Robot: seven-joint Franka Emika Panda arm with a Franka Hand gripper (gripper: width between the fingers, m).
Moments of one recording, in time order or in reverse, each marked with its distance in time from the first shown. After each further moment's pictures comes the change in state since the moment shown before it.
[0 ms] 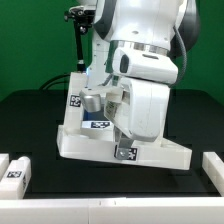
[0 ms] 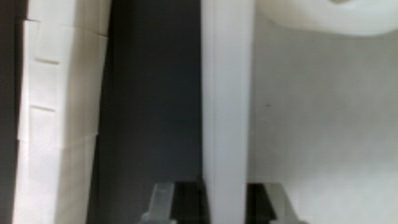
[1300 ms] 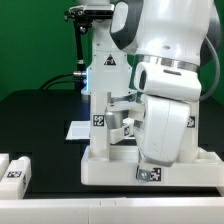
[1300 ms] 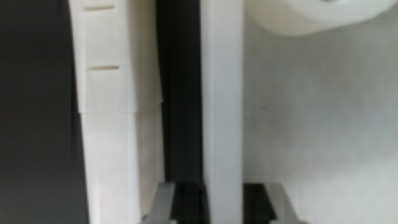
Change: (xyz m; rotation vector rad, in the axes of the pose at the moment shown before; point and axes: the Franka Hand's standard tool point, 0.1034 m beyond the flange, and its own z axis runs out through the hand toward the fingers) arm 0.028 0.045 0.022 0.007 -0.013 0.195
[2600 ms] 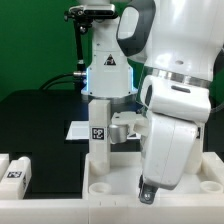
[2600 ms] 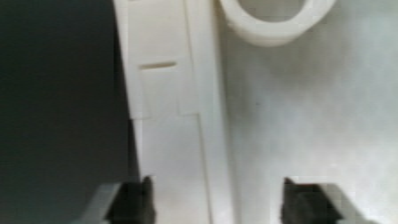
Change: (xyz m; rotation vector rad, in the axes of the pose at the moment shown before) arm 0.003 0.028 -0.012 0.029 -0.050 0.045
